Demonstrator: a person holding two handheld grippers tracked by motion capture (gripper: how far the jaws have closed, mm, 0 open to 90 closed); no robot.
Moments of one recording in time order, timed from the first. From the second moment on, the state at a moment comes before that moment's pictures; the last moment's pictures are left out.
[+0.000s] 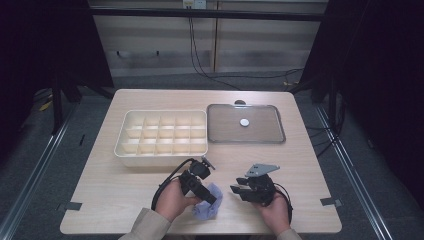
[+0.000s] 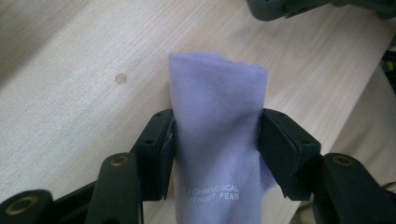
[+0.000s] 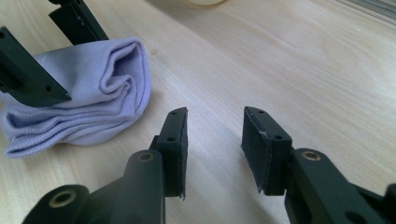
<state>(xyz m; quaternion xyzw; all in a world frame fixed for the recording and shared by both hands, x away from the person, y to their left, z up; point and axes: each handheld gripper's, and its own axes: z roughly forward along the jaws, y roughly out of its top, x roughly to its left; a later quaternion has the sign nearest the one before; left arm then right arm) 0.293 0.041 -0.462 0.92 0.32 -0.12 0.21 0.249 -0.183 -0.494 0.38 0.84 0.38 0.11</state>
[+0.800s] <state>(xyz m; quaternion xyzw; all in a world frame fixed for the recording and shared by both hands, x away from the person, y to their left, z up) 0.286 0.033 -0.469 0.93 0.29 -0.11 0.19 0.249 -0.181 -0.501 0.38 0.84 0.36 0.12</state>
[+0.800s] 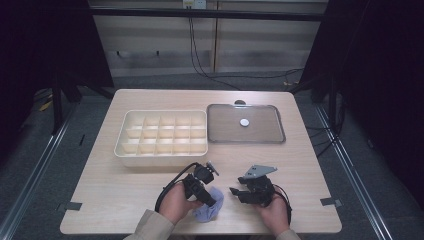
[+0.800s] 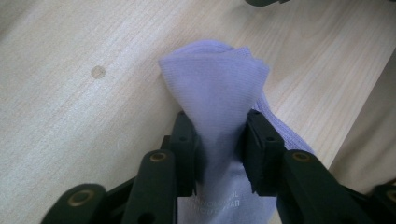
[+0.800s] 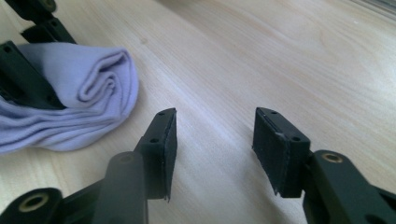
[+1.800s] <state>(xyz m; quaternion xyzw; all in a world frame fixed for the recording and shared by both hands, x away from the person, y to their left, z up) 0.313 0.084 -0.425 0.92 0.32 -0.09 0.20 0.248 -0.181 -0.510 0.37 0.84 0.38 0.15</state>
